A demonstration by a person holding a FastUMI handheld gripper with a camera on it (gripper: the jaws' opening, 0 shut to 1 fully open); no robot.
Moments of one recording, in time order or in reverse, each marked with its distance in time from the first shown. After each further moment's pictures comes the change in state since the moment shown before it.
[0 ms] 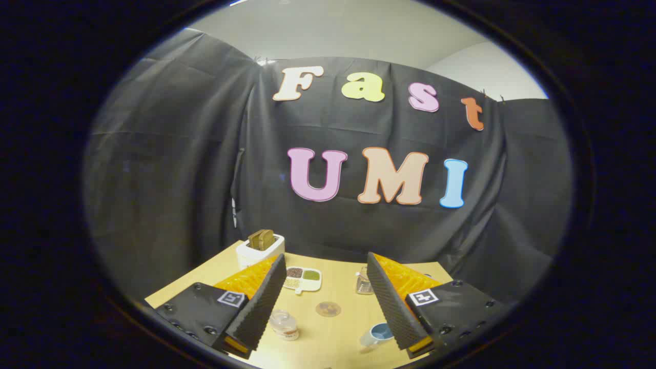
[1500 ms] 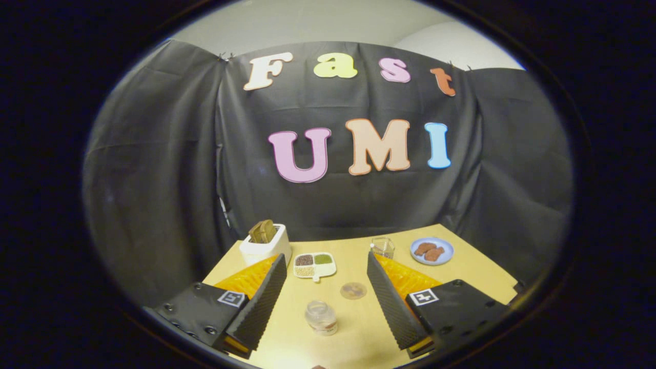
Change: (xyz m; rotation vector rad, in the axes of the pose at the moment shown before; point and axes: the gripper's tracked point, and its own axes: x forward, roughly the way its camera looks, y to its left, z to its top) arm 0.010 0.051 -0.068 0.200 0.110 -0.173
